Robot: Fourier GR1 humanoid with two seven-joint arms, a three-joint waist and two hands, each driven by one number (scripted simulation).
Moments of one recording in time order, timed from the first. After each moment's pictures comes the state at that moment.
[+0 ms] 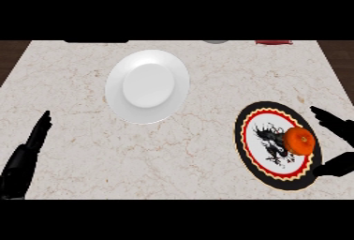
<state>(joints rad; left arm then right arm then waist) 0.11 0.38 0.04 -1.52 -0.10 0.08 -0.12 -0.15 -0.64 -0.02 -1.20 0.04 0.44 0.14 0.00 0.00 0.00</state>
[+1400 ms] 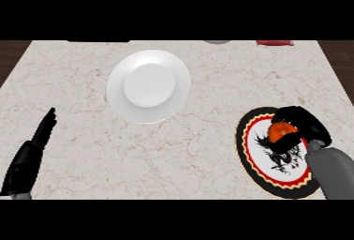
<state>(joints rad) 0.08 0.29 0.11 -1.52 -0.19 0.01 -0.11 -0.32 -0.38 0.07 -1.10 0.56 0.13 0.32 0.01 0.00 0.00</state>
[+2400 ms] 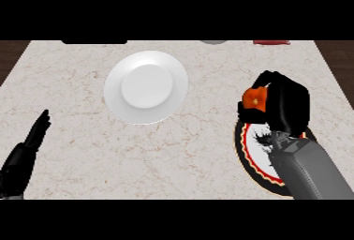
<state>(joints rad) 0.09 0.30 0.14 -1.52 -0.18 -0.02 -0.11 -0.42 -0.28 0.30 -1.57 1.09 -0.17 0.77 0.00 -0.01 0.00</state>
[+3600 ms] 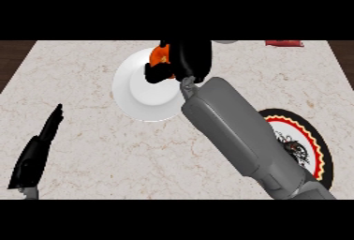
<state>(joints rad) 0.04 0.26 0.11 -1.49 -0.24 -0.02 -0.13 -1.07 0.00 0.38 -1.02 0.82 -0.30 0.80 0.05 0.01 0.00</state>
